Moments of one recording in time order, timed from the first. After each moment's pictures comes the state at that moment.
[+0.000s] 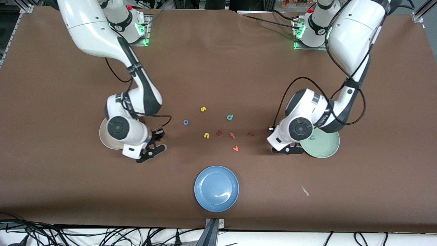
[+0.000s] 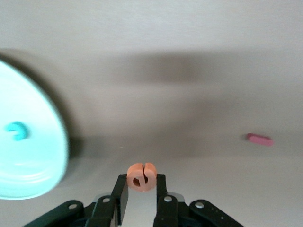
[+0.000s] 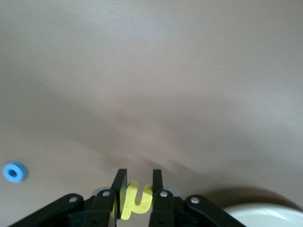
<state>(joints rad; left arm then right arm) -0.11 0.70 -0.30 -1.49 0.16 1.85 -0.41 0.34 0.70 -0.04 -1.52 0.08 2.12 -0.23</state>
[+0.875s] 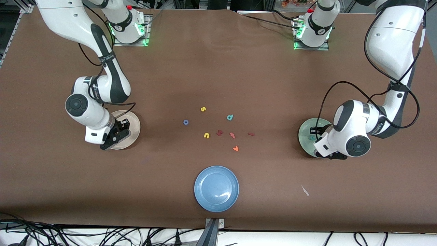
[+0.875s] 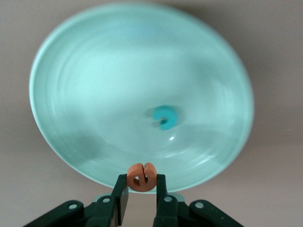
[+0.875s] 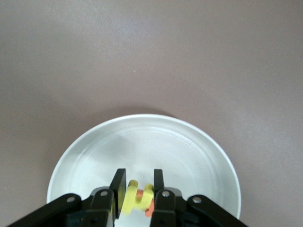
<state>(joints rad) 0.13 0.71 -0.29 -1.56 0.25 1.75 -0.16 0.33 0.48 -0.20 -2.00 0.10 2.49 -0.54</state>
